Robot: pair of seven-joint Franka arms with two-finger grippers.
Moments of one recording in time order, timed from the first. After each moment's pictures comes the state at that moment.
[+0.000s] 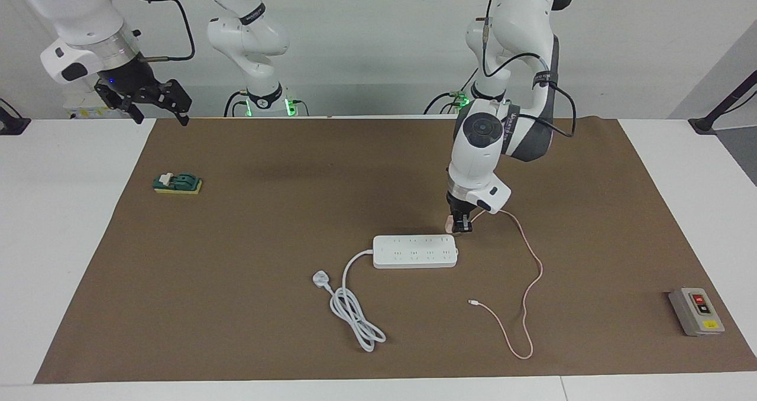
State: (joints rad) left arm -0.39 0.35 -0.09 -1.75 0.08 2.10 -2.03; right arm -0.14 -0.06 0.04 -1.60 0.01 1.47 -0.01
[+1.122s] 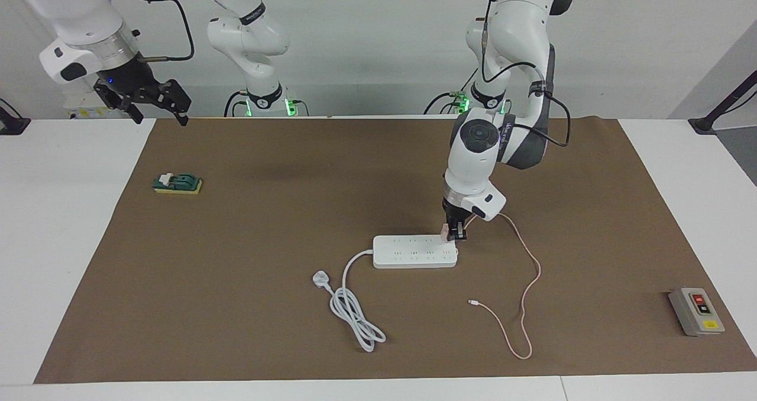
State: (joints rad) left arm -0.39 0.39 -0.09 -1.76 0.08 2.19 -2.01; right arm -0.14 -0.06 0.03 -1.60 0.01 1.47 -0.01
